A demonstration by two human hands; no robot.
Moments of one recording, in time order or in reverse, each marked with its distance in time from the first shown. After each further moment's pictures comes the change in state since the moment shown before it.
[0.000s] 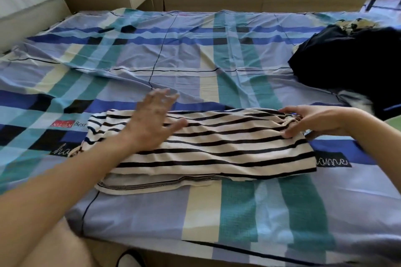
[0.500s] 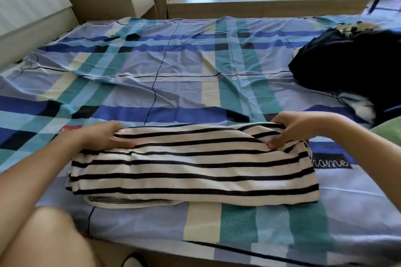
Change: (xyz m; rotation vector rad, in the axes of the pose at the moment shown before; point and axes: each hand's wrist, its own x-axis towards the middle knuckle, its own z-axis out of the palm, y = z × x) left_hand -0.031 -0.107 -0.032 -0.100 -0.492 -0.305; right_hand 0.001 -0.031 0.032 -0.522 -0.003 -0.097
